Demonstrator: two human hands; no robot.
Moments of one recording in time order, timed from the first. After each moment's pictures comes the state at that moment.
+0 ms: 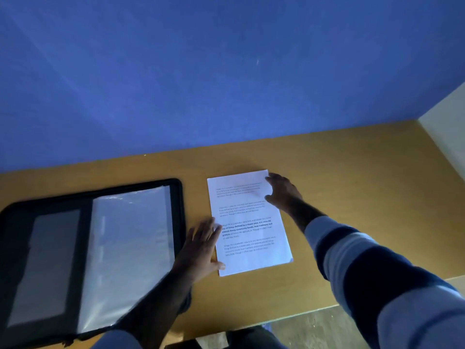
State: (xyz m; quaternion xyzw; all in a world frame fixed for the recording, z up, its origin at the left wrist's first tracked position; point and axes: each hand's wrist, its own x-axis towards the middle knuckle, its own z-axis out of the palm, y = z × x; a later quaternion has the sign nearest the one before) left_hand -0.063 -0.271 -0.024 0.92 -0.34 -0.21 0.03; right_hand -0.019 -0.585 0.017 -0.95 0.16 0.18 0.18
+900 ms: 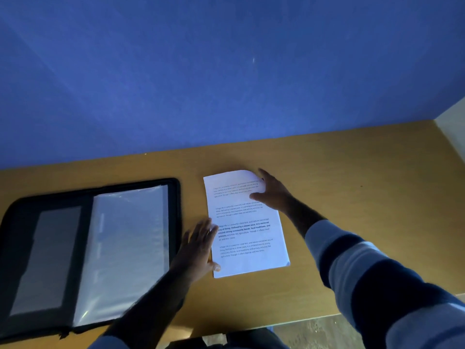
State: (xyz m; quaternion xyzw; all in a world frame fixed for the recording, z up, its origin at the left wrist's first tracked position) left_hand -0.070 -0.283 -0.027 0.93 -0.30 -0.22 0.04; right_hand -0.003 -0.586 0.006 -0.89 0.16 0.16 0.40
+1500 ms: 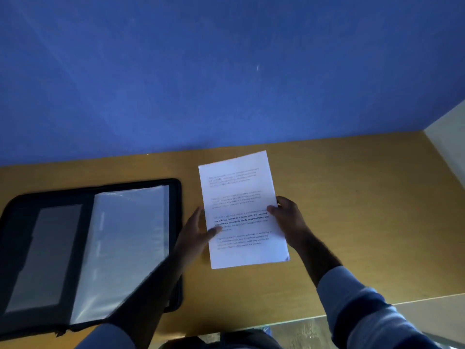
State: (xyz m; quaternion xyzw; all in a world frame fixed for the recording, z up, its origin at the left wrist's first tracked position) left_hand -0.042 -0.293 0.014 0.81 -0.06 -0.28 0.51; right_hand -0.084 -0.565 0.026 -0.67 0.32 0.04 0.67
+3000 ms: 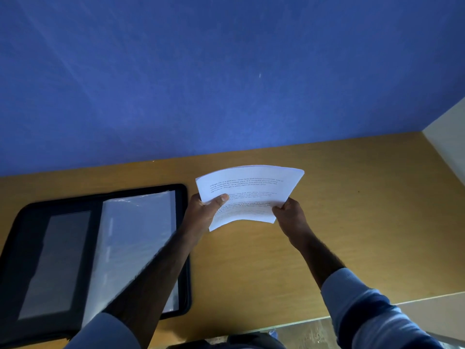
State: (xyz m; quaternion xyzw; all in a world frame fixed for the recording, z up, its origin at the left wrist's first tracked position) left_hand -0.011 -0.319 0.091 0.68 -0.06 -0.21 0.70; right_hand -0.083 -0.550 0.050 -0.75 0.30 0.01 0.58
